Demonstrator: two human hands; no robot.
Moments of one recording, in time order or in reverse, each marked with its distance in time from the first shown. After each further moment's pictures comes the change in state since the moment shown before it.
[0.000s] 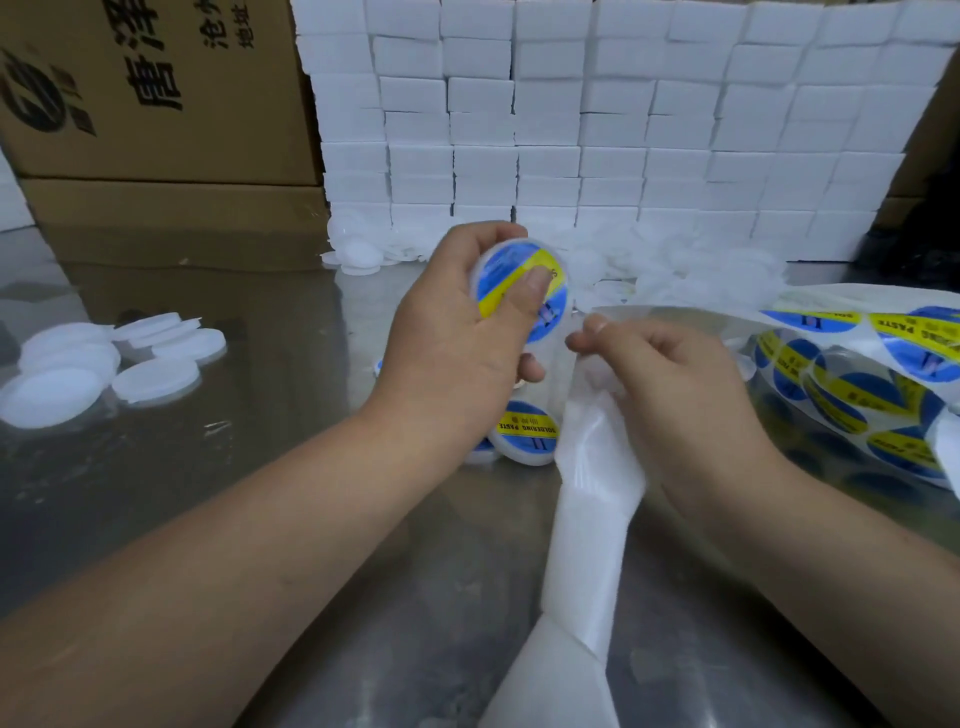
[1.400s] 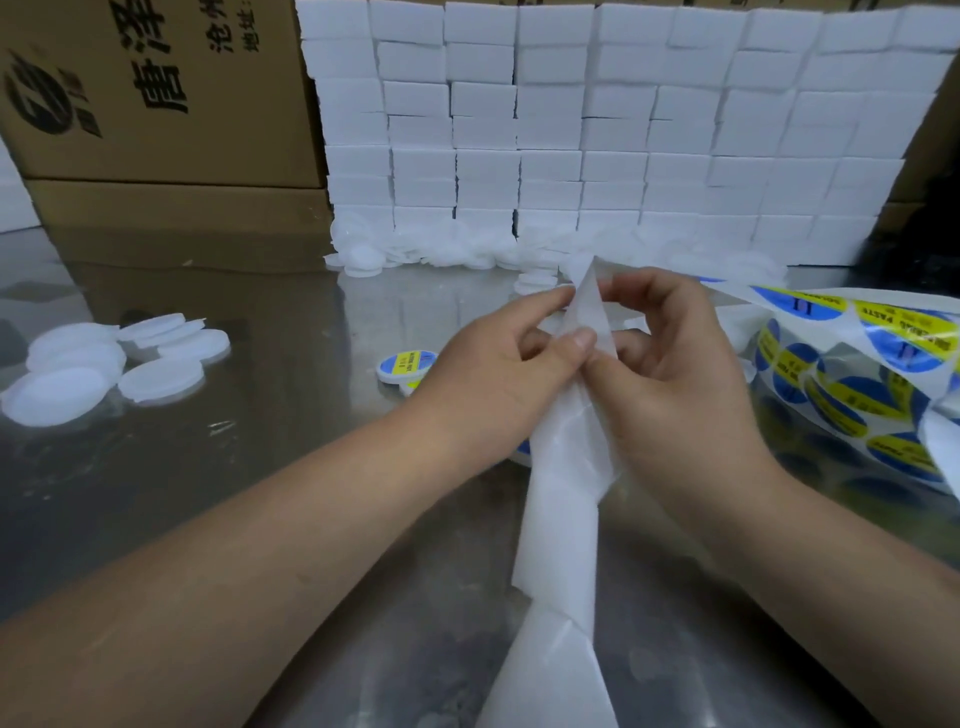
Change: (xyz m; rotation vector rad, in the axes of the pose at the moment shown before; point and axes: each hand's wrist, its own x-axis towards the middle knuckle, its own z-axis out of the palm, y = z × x) left_hand -0.001 -0.013 0.004 0.127 -0.313 -0.169; right_hand -0.007 -0.006 0.003 0.098 -0.067 -0.125
